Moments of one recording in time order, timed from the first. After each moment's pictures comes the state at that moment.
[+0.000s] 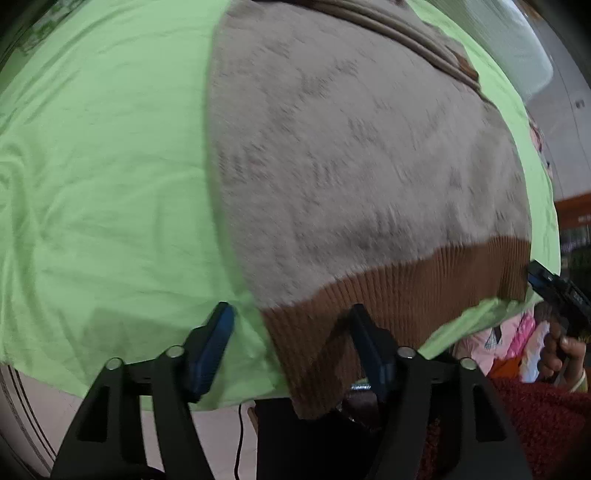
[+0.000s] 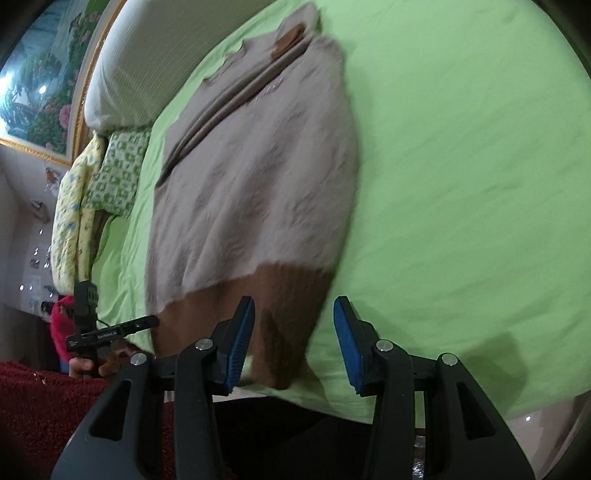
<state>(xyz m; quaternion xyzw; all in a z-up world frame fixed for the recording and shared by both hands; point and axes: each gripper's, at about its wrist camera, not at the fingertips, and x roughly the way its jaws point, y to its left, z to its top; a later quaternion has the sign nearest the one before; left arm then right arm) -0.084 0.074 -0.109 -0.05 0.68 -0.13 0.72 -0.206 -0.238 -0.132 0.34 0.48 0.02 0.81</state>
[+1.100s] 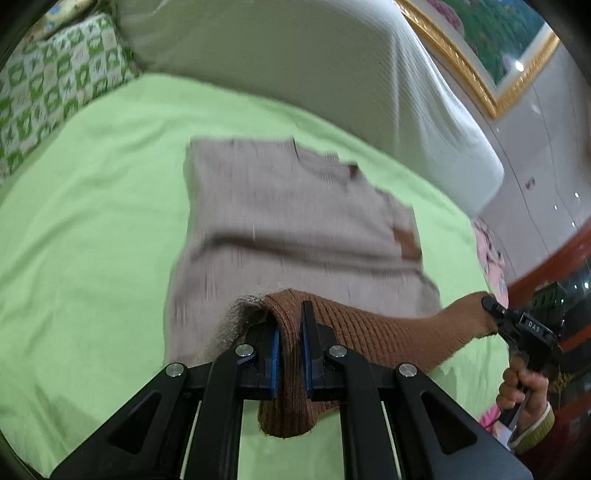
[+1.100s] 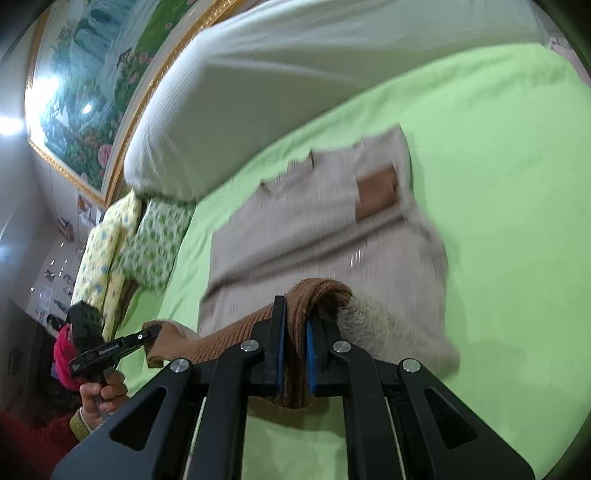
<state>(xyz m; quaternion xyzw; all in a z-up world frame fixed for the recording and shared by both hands) 0.088 0.078 0.011 -0.16 0.48 -0.17 0.85 -0.067 -0.287 -0.011 0.31 0.32 0.01 0.90</state>
